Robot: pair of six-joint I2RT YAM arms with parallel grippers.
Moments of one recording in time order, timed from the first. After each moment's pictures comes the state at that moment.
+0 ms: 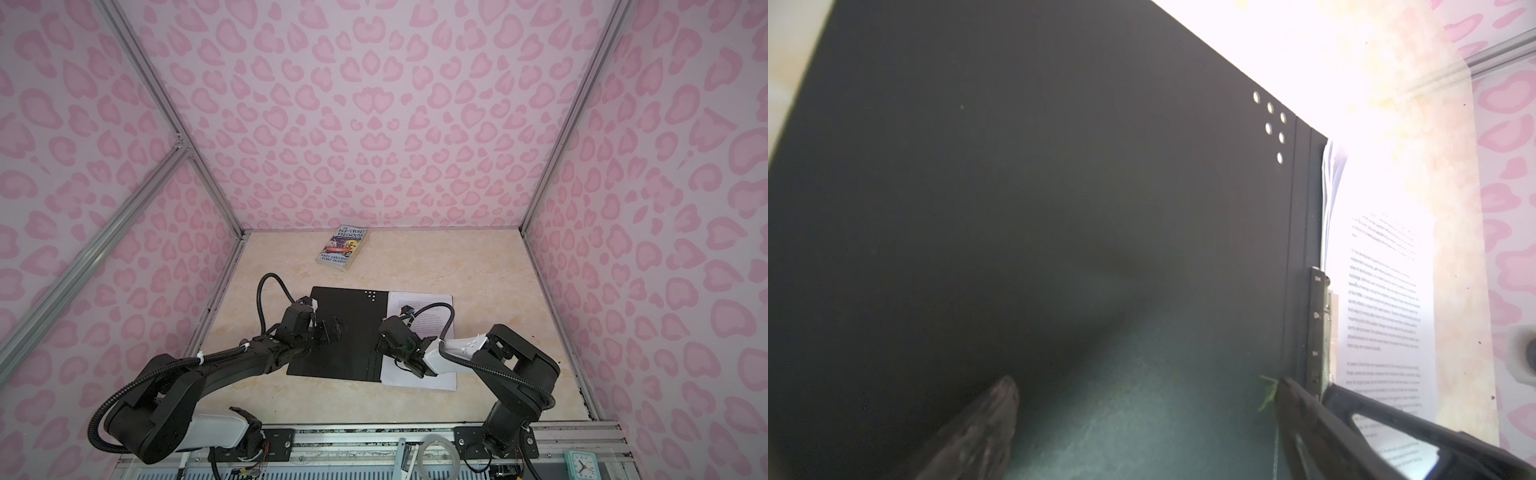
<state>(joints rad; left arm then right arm) -0.48 1.39 0.49 0.05 0.08 -0.75 0.88 1.68 0.65 0.14 0.17 1.14</state>
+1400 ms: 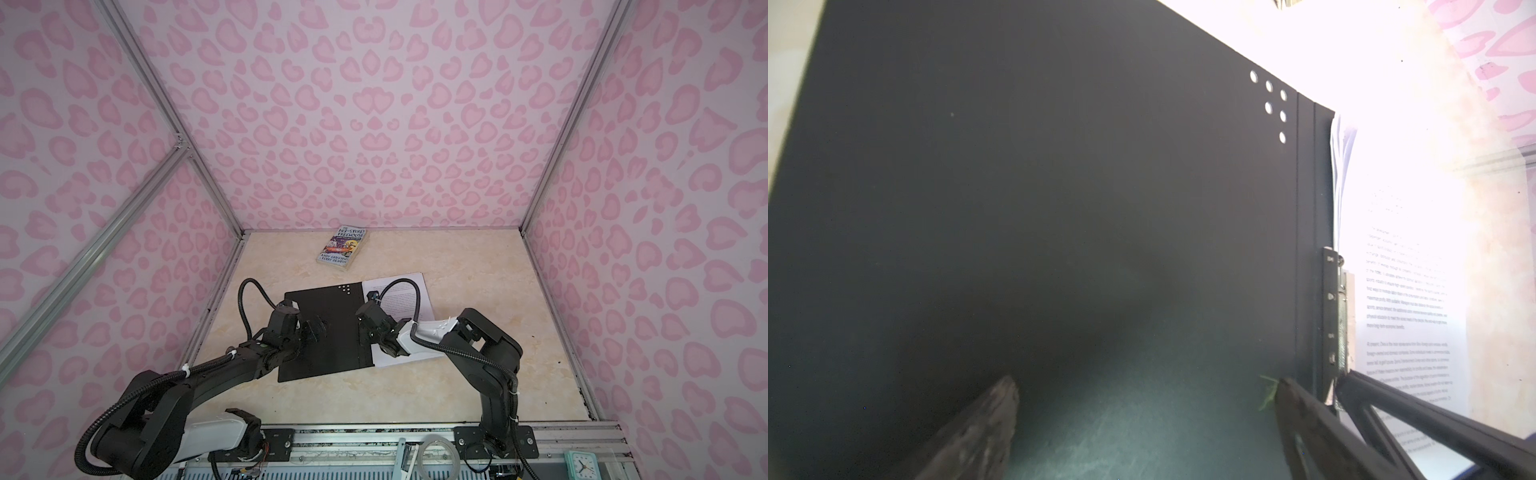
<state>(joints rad) -0.38 1.29 0.43 0.01 0.00 -0.78 0.88 1.88 0.98 0.00 0.12 0.66</state>
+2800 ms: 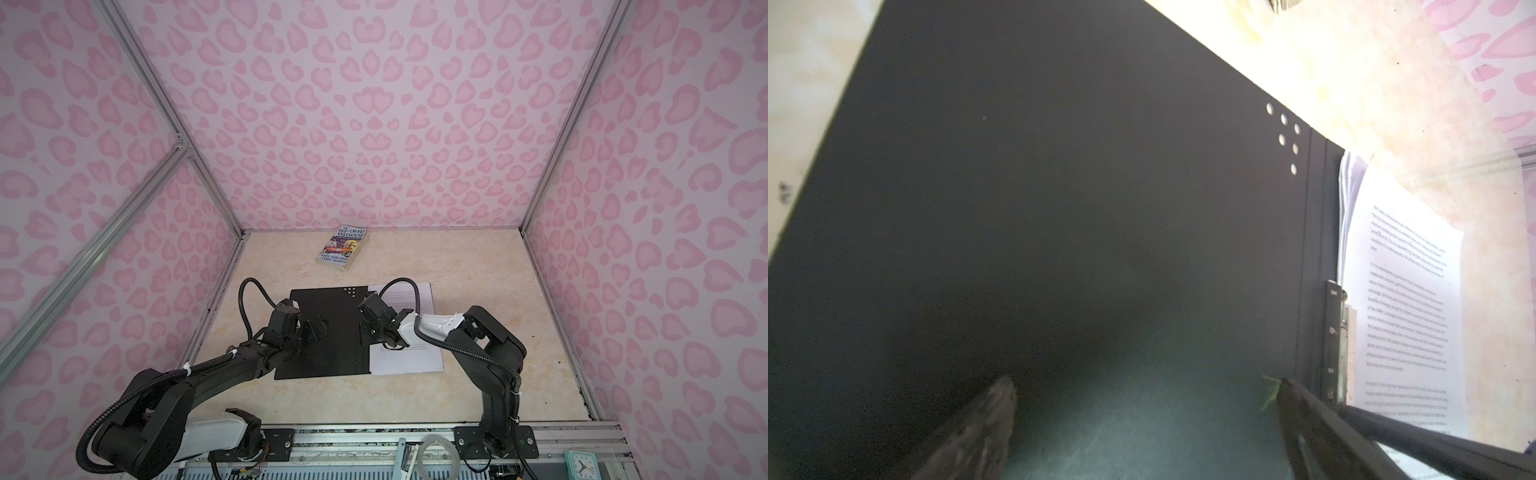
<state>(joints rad) -0.38 1.30 0.43 0.02 0.00 -0.78 0.84 1.86 1.03 -0.18 0.00 0.62</state>
